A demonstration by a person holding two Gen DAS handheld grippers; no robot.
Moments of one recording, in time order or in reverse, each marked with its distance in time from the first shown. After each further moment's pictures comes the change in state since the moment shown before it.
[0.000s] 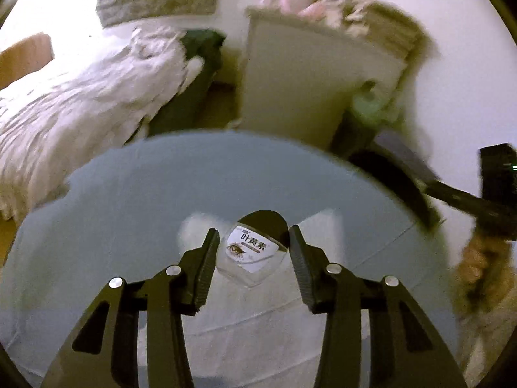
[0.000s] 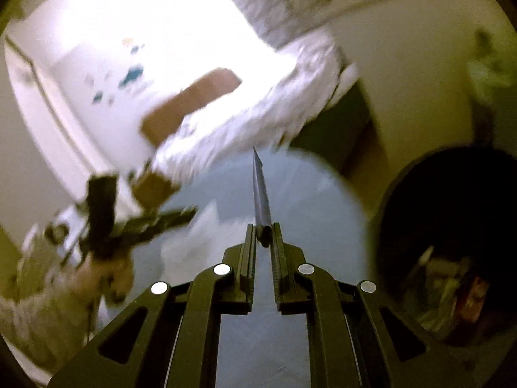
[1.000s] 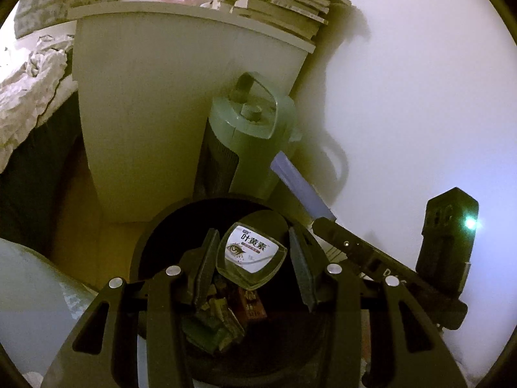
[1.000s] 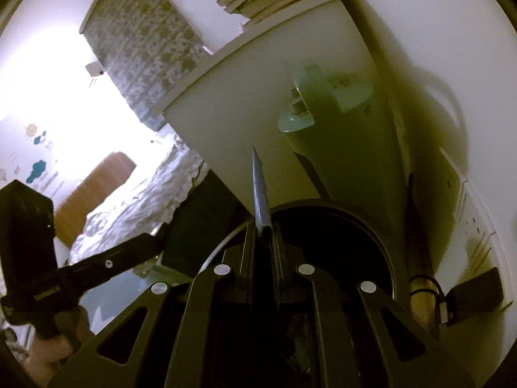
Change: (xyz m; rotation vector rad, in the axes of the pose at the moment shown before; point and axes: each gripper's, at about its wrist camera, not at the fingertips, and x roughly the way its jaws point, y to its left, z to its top) left arm 0.149 -0.213 0.087 0.071 0.029 -0.306; right arm -0.076 -0.154 0.025 0.250 -0.261 -0.413
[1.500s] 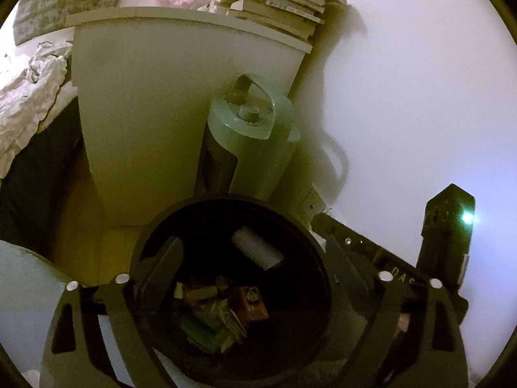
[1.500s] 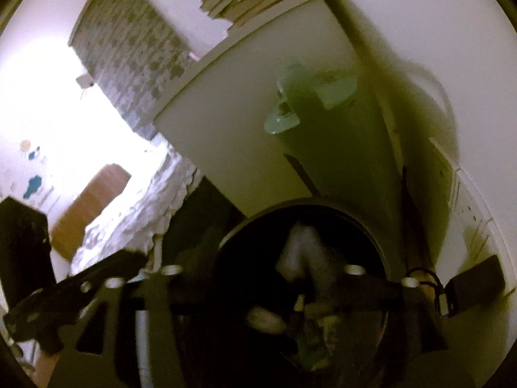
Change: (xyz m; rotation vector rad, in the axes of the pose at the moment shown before) left arm -0.001 -0.009 -0.001 0.021 -0.017 0.011; right arm -0.002 -0.008 -0.002 0.071 -0.027 -0.015
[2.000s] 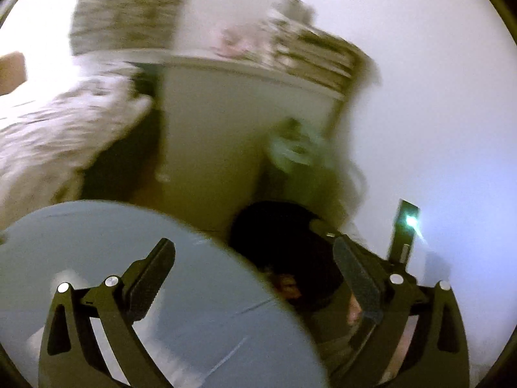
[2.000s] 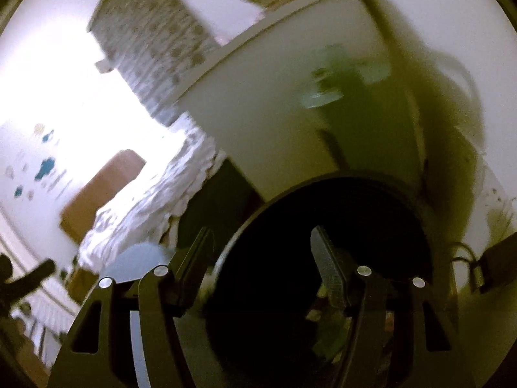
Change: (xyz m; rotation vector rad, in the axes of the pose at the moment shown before) left arm -0.186 0.025 -0.058 -0.086 -0.154 0.244; right arm 0.007 0.042 -0.043 -0.091 0.050 0.078
